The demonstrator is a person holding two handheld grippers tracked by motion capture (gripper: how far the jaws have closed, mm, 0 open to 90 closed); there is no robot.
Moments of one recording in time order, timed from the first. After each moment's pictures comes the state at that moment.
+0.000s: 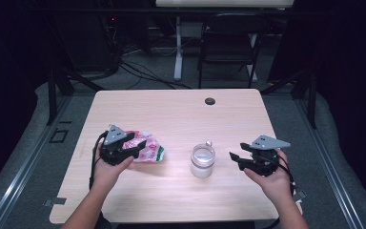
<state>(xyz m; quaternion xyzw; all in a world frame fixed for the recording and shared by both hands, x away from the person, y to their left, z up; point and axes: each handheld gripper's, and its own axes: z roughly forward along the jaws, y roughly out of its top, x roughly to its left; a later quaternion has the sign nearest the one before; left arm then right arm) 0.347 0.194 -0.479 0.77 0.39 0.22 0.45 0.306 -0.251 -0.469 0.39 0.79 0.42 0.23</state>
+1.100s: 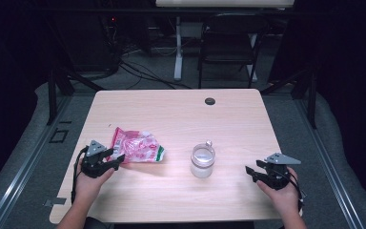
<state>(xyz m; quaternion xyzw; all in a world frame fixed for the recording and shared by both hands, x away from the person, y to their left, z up) 0.337 0.257 -0.536 0.76 0.47 0.20 0.39 0.298 -0.305 -0.547 0.49 0.76 0.38 0.21</state>
